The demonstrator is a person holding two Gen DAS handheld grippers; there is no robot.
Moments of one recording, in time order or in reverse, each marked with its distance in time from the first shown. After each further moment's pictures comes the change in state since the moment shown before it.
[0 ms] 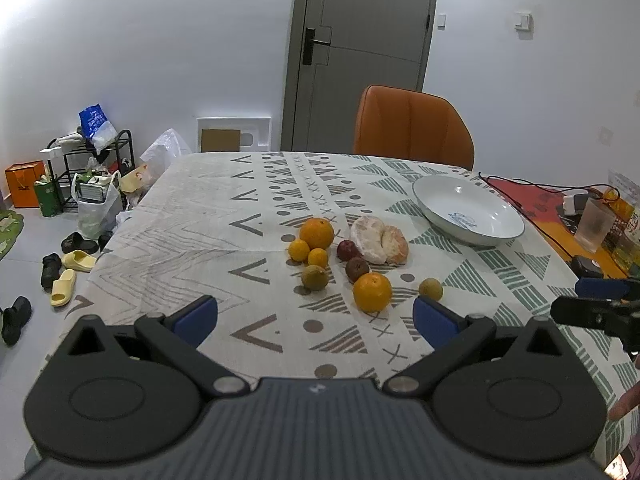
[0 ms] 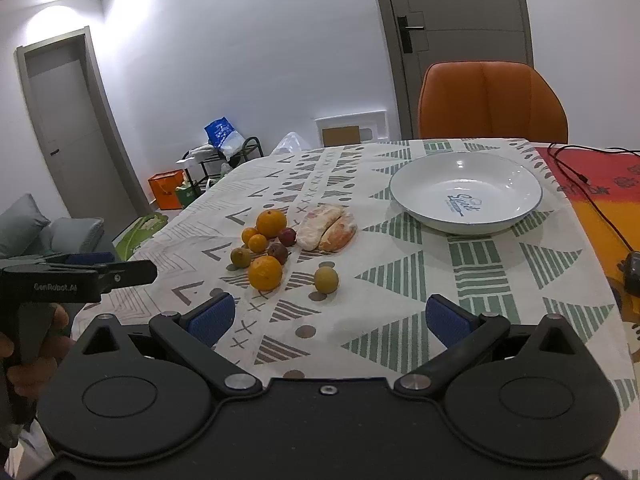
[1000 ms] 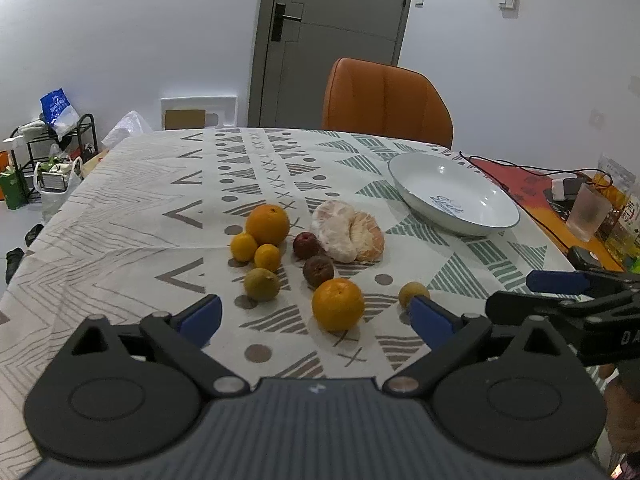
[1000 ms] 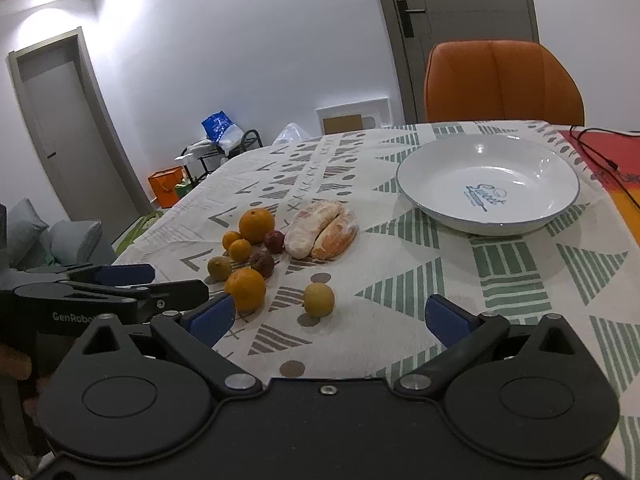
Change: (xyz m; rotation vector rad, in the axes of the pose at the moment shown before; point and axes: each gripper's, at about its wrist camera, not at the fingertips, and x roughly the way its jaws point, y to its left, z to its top) left arm 0.073 -0.018 0.006 0.014 0.066 -0.096; right arm 0.066 -0.013 0.009 0.035 0.030 0.019
